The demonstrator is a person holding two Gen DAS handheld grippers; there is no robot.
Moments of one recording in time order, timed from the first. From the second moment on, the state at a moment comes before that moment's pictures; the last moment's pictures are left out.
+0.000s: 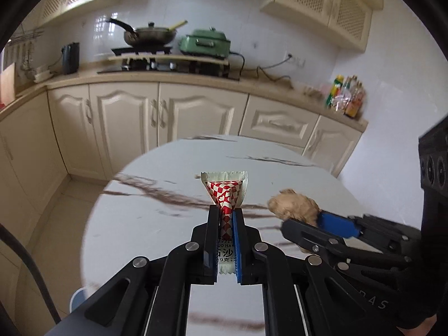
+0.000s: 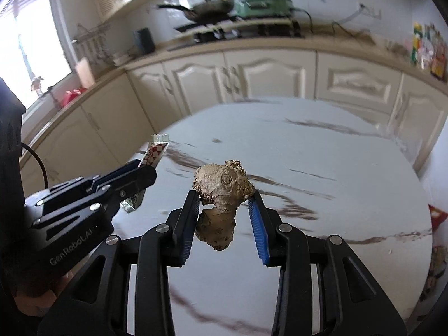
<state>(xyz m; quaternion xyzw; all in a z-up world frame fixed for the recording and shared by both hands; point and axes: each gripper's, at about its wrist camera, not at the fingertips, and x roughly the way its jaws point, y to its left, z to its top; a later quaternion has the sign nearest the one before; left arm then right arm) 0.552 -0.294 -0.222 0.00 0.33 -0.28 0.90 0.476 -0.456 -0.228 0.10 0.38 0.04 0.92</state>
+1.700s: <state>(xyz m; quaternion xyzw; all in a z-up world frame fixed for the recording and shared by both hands) 0.572 0.145 -0.456 -0.20 0.58 0.01 0.79 0.614 -0.076 -0.507 0.00 0.57 0.26 0.78</state>
